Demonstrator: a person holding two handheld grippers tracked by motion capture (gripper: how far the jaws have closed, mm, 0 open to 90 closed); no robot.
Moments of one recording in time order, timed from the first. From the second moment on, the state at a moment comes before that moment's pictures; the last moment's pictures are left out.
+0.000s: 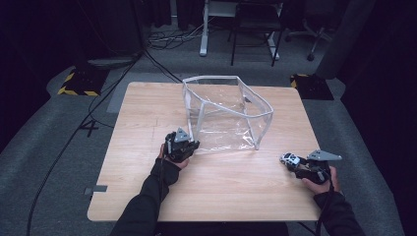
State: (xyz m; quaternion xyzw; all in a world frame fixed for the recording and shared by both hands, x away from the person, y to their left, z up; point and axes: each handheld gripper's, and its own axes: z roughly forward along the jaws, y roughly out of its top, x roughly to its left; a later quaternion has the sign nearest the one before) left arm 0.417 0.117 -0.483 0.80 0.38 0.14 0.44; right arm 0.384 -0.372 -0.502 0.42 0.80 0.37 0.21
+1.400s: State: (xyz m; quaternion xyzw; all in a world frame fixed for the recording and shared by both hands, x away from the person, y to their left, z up) left arm 0.333 0.178 -0.499 0.87 0.35 0.12 0.33; right arm 0.387 -0.369 -0.502 0.42 0.80 0.37 0.21
